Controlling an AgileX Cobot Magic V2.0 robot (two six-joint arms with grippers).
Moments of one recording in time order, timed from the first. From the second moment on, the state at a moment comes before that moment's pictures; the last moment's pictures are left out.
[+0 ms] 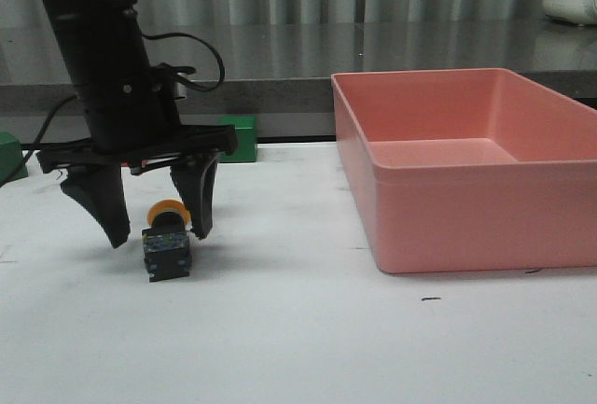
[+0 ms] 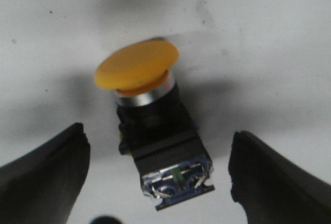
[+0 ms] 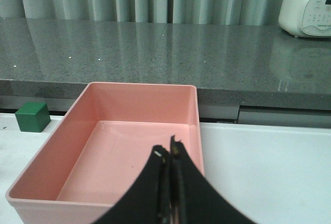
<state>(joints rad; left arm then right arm) -0.43 2.03 -1.47 -0.17 1.01 -0.22 0.09 0.34 -0.34 -0.14 0.12 0.18</state>
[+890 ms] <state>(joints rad) -0.43 2.08 -1.48 -0.17 0.95 -0.22 0.09 0.34 -0.34 -0.14 0.12 0.18</state>
